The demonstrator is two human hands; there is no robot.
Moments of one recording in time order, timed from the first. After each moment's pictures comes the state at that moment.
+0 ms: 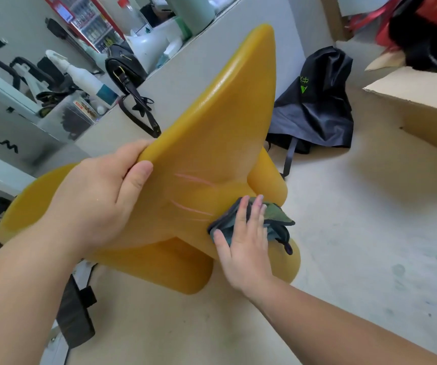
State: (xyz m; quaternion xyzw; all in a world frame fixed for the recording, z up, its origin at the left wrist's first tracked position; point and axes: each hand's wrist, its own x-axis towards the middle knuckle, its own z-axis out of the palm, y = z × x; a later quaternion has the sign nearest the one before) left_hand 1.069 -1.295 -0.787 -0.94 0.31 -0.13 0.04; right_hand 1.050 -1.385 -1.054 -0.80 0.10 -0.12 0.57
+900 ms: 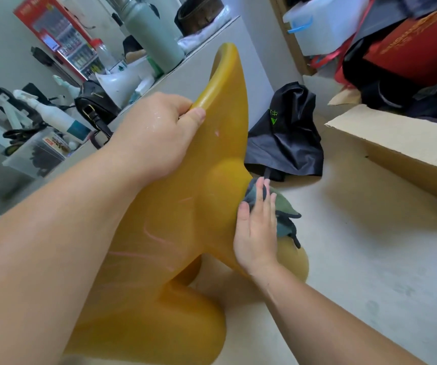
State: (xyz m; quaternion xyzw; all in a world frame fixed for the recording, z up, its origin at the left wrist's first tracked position) left_hand 1.116 -1.491 -0.777 -0.95 0.31 -0.08 -0.06; right_hand 1.104 -1.510 -1.039 -0.69 0.20 -0.25 0.65
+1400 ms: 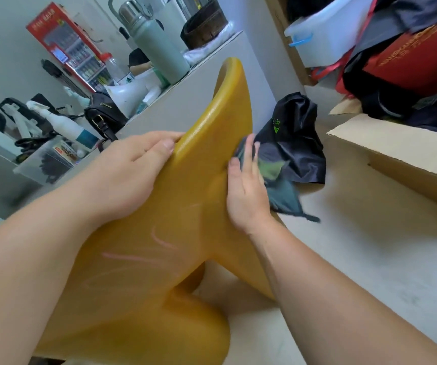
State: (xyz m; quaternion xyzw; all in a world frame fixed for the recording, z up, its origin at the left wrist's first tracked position) left_hand 1.101 -1.439 -0.765 -0.95 0.29 0.00 -0.11; right_hand 1.138 -1.546 -0.961 -0.67 0.13 -0.27 0.68
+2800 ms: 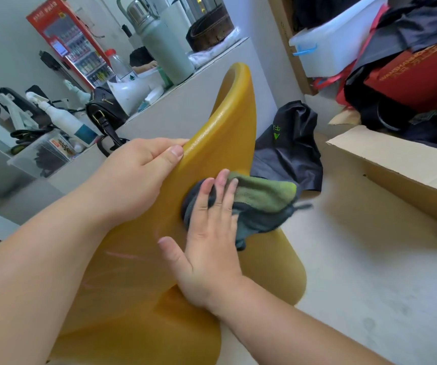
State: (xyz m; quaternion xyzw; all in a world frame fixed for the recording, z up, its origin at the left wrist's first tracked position) left_hand 1.104 -1.431 -0.771 -0.94 0.31 -0.02 -0.15; right_hand 1.072 -1.464 -0.954 -0.79 0.02 -0.30 0.52
